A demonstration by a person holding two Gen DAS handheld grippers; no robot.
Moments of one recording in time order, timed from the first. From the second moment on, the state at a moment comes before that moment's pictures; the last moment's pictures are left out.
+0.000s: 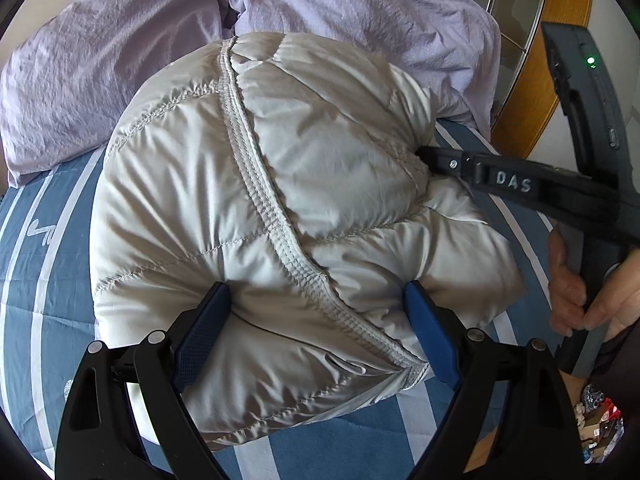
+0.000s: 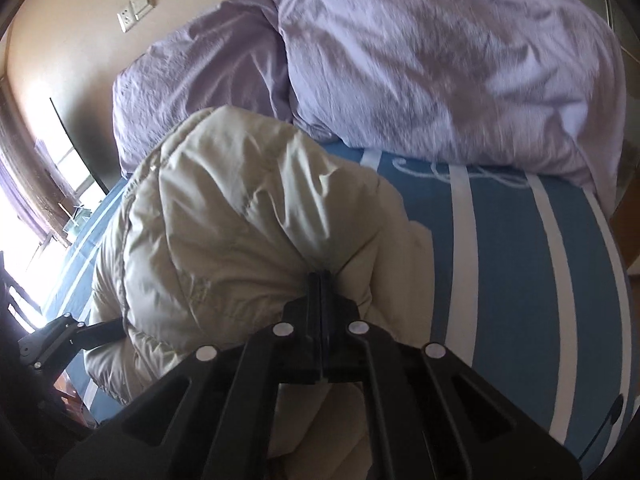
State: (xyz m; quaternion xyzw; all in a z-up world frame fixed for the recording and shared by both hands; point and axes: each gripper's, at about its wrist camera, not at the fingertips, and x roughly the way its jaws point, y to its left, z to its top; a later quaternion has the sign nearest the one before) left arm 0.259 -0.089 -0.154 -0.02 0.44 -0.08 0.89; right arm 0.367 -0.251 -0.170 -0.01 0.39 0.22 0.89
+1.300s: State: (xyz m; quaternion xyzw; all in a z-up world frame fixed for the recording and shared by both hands) left arm 0.270 -0.071 -0.123 -0.03 0.39 -0.08 0.92; right arm 0.367 -0.246 -0.222 0.01 0.39 0.15 0.91
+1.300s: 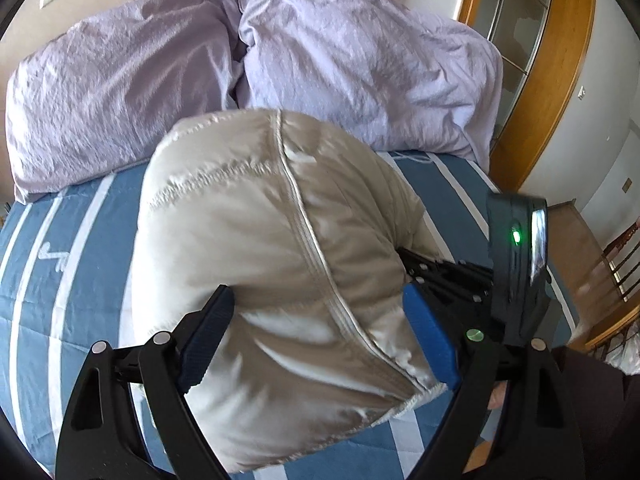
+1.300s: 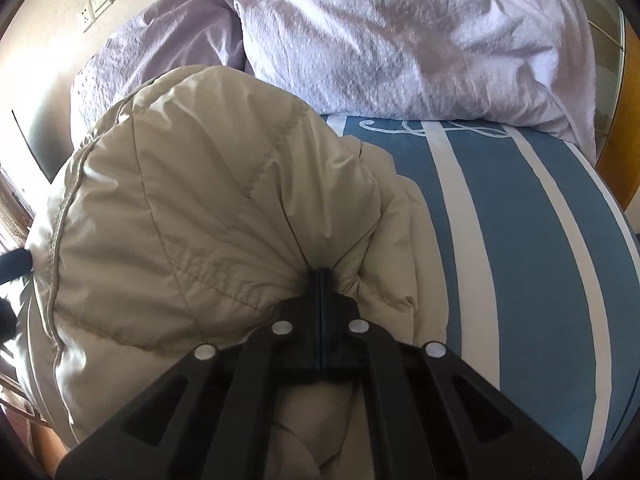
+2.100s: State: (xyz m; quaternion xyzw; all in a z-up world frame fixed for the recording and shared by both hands) left arm 0.334 -0.034 -0.110 -0.03 0.37 0.00 0.93; right arm 0.365 -0.248 -0.222 0.01 0.38 0.15 0.91
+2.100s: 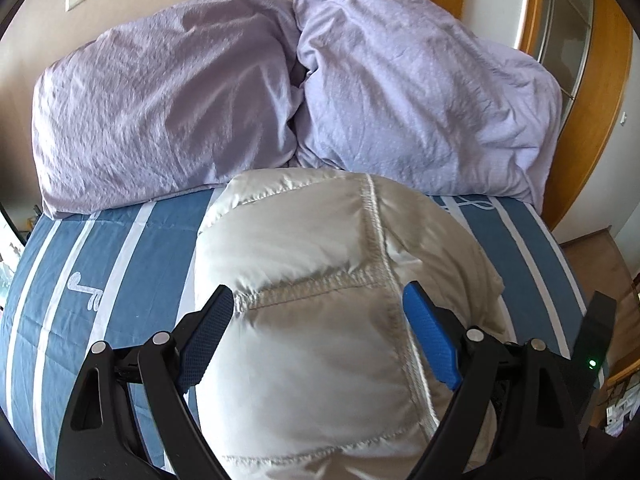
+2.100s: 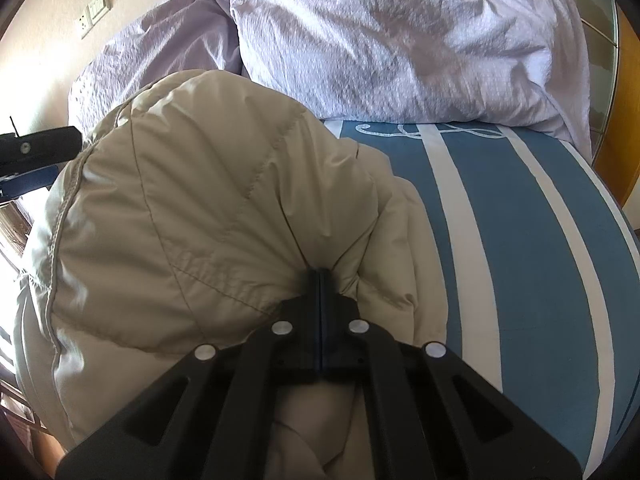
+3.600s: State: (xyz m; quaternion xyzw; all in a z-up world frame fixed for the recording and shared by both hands) left arm 0.370 -0.024 -0.169 -0.01 0.36 0.04 0.93; right arm 0.361 -0.252 -0.223 0.07 0.36 0.12 0.92
